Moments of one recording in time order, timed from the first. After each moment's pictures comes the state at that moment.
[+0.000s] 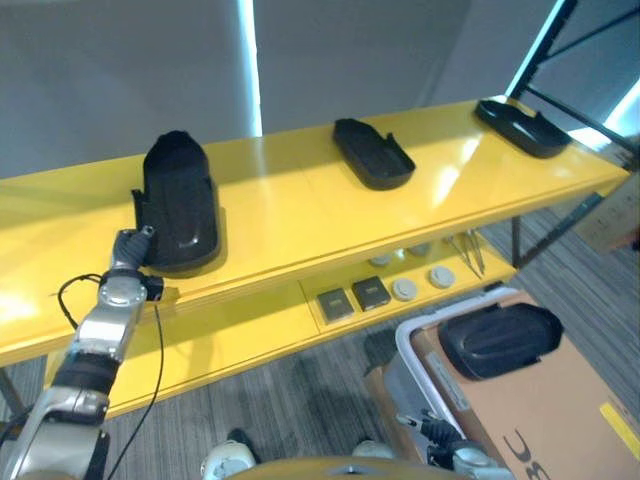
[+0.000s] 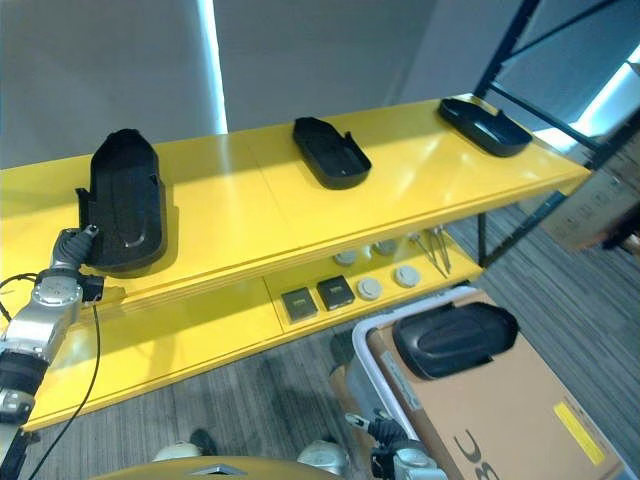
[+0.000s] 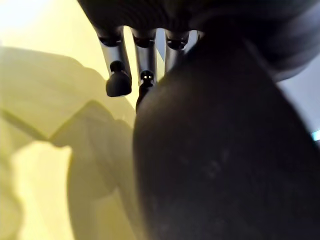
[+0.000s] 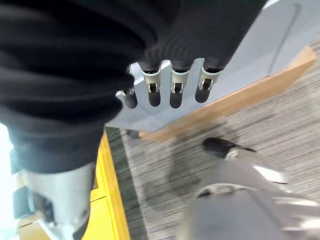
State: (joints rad) left arm -0.40 0.62 -0.13 0.48 -0.22 0.30 0.31; right arm 0.18 -0.33 0.19 0.73 0.28 0.16 -0.04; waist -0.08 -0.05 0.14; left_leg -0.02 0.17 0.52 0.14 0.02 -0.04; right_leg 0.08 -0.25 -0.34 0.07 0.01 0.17
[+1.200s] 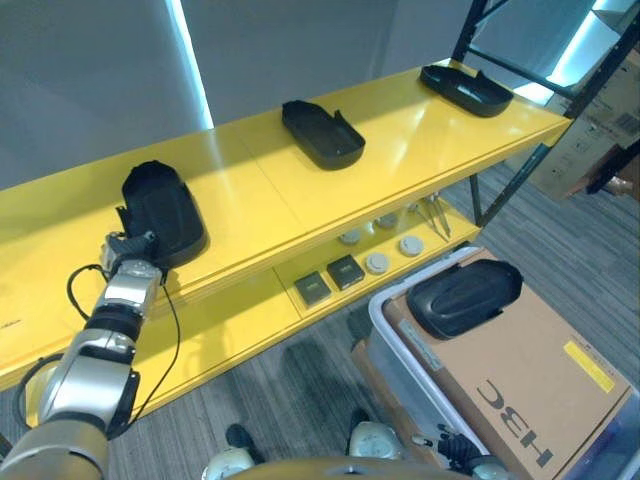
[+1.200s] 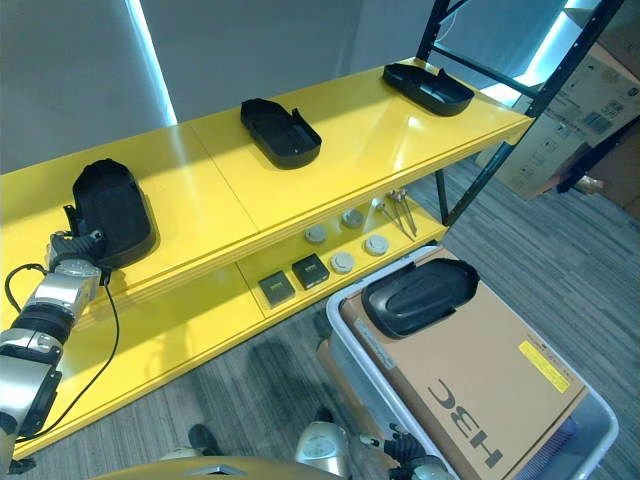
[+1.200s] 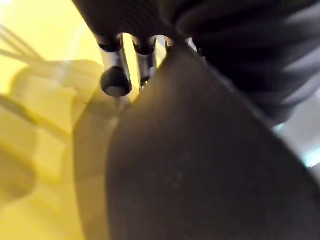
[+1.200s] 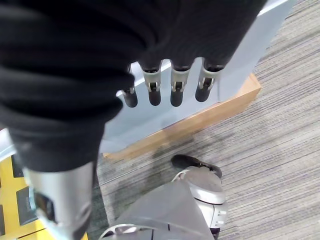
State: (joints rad) left arm -0.65 0.55 -0.20 0.85 -0.23 0.40 0.55; right arm 0.21 -0.41 0.24 0.74 0.23 0.10 -0.02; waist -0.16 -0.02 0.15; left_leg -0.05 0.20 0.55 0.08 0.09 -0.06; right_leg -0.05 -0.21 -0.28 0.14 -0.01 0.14
